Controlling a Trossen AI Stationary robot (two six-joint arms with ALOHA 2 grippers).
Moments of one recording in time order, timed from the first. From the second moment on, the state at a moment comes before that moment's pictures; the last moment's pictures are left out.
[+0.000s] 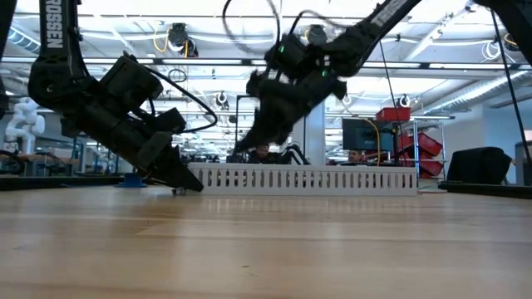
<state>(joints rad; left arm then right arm) 0.24 1.67 0.23 0.87 0.00 -0.15 -0.26 1.97 1.24 0.01 -0.33 -0.09</state>
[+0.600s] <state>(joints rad) 0.24 1.67 0.23 0.85 -0.01 -0.15 -0.29 2.05 1.25 0.03 -0.33 -0.09</state>
